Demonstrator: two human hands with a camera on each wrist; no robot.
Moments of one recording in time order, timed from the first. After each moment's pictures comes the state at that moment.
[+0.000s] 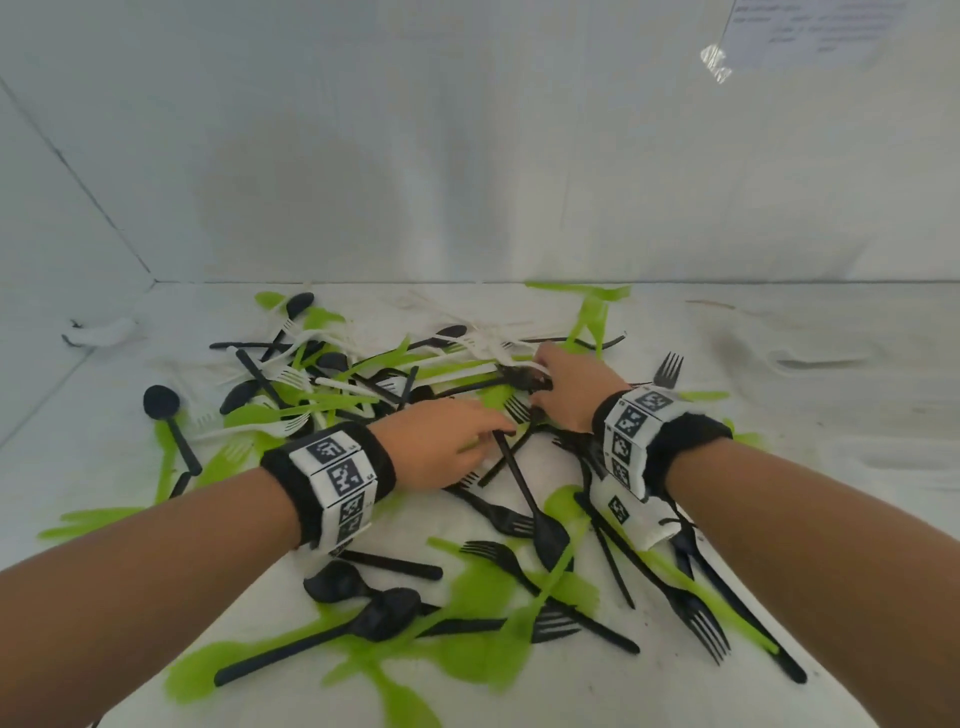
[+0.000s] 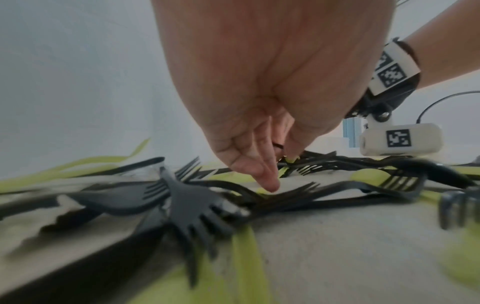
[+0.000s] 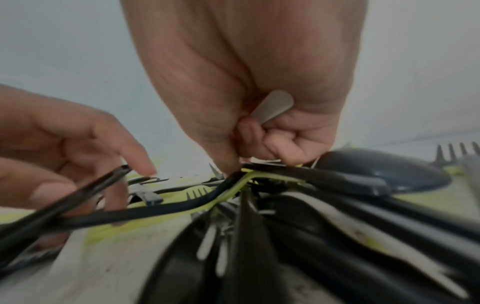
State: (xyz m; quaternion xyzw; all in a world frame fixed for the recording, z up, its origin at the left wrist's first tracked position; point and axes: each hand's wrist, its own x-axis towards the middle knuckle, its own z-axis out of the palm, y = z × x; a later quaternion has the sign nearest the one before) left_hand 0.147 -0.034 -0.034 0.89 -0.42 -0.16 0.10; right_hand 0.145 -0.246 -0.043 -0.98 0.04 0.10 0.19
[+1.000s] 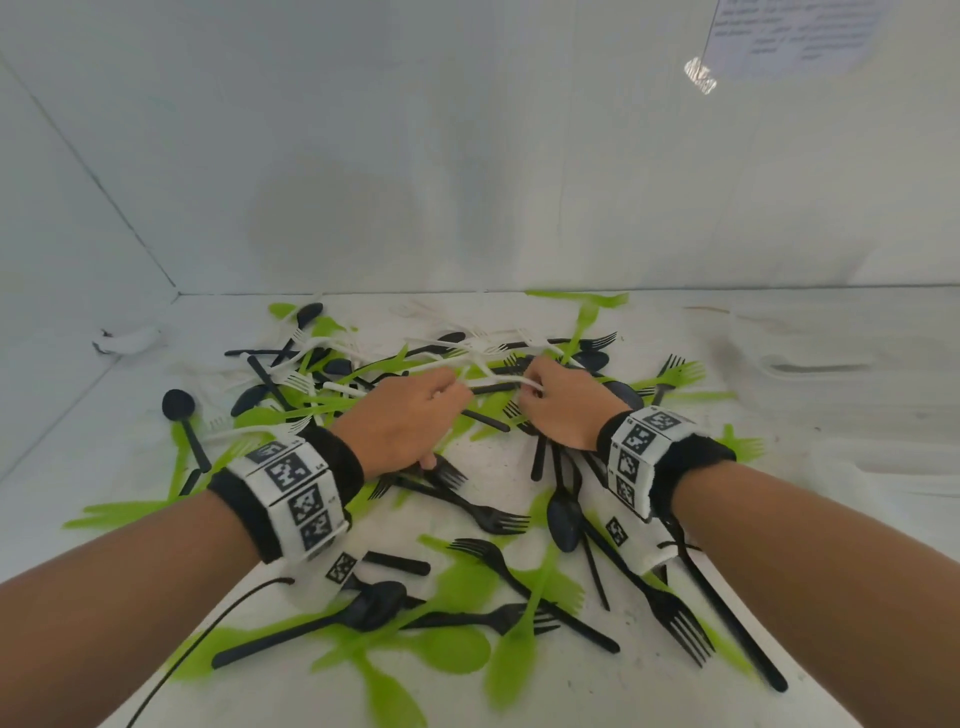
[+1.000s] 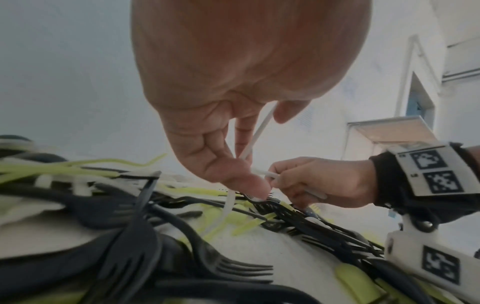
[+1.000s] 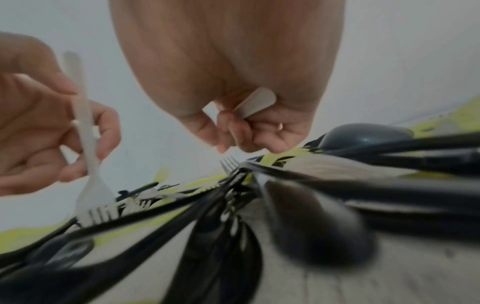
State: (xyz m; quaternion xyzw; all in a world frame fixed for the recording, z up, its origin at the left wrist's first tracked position) left_hand 0.115 -0.027 0.013 0.91 -0.17 -0.18 0.33; right_hand 0.124 -0.250 -0.042 -0.95 -0.01 0.09 0.29
